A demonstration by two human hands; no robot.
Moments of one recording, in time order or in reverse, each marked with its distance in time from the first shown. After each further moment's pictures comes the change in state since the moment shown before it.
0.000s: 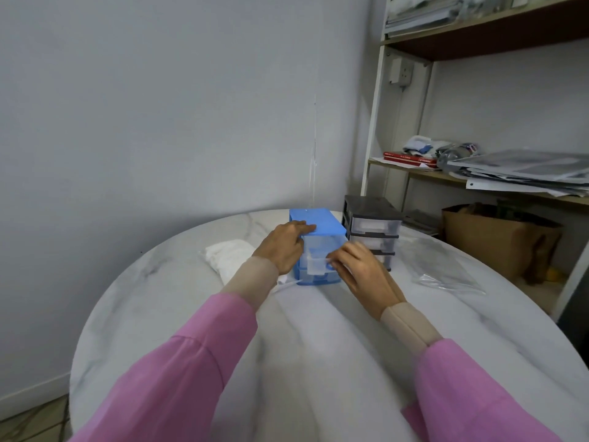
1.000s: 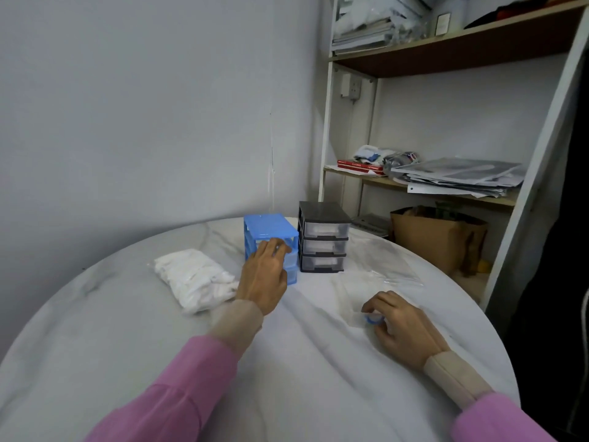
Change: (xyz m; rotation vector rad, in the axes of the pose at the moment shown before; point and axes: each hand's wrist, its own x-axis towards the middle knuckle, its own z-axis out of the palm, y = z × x) left_hand -0.024 0.034 0.056 0.244 0.249 0.166; right_hand -0.114 0.042 -0.080 -0.154 -0.275 0.299
